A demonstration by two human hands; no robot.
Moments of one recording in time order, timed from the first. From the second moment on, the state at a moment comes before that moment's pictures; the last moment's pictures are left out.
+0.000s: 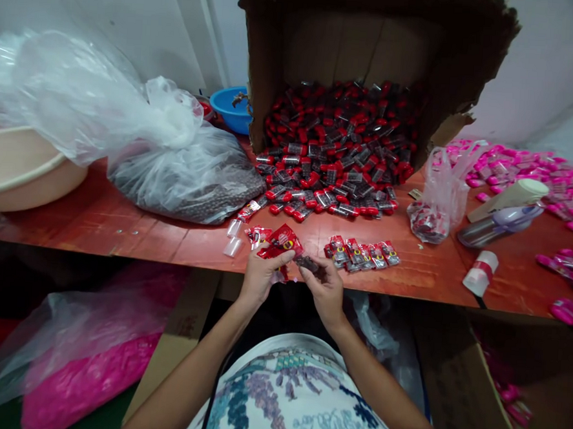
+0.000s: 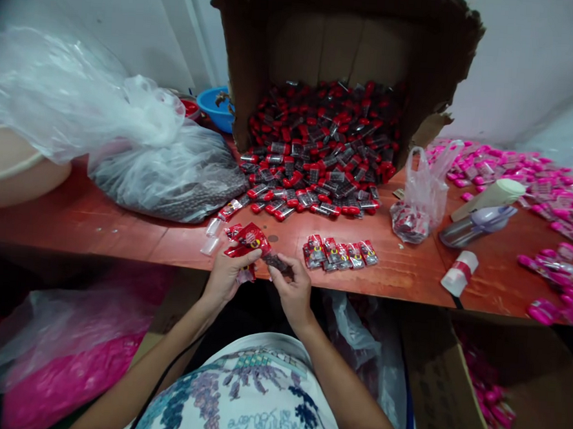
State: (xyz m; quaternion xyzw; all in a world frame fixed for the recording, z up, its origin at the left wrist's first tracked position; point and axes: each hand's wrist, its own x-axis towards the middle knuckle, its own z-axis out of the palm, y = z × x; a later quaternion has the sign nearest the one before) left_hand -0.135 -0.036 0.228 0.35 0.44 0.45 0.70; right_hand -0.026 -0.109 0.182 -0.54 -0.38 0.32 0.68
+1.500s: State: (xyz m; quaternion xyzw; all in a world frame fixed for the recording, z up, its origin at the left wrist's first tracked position) left_hand -0.134 -0.040 0.226 0.40 0.43 0.51 0.63; right_hand -0.025 -0.106 0.191 -0.49 -0.30 0.43 0.70
